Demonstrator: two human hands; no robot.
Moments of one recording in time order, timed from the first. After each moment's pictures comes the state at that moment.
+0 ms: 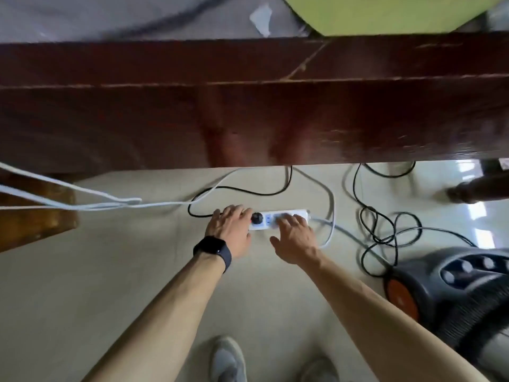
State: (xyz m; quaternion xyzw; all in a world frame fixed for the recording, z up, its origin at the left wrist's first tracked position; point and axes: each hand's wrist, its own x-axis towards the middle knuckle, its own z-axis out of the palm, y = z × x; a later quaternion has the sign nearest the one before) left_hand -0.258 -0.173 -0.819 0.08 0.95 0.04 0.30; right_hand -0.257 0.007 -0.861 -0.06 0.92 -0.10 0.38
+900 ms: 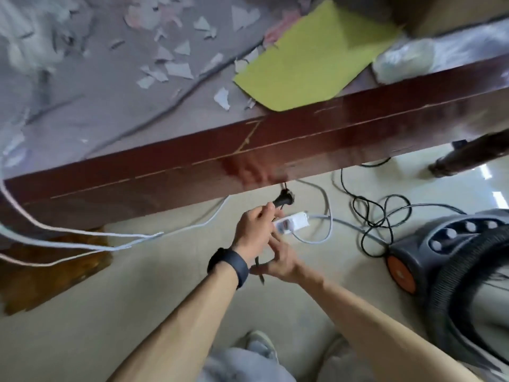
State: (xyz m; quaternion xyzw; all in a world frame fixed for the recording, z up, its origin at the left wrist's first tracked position) left_hand -0.277 -0.118 -0.690 -0.23 0.77 0.53 0.28; right_hand -0.220 -0.021 -0.803 0.01 0.79 -0.49 0.37
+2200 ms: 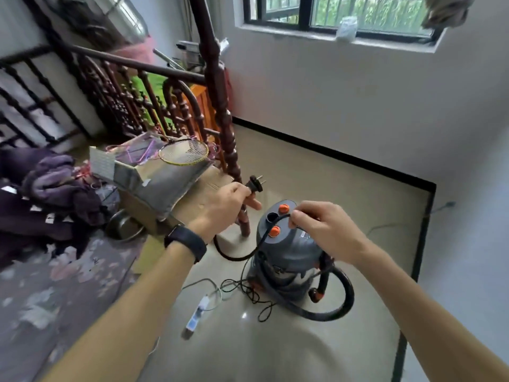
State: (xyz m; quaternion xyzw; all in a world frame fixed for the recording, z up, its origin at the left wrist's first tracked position) left_hand -0.043 0.119 0.050 0.31 0.75 0.47 0.34; right_hand 0.155 0.228 0.048 0.26 0.85 -0.44 -0.13
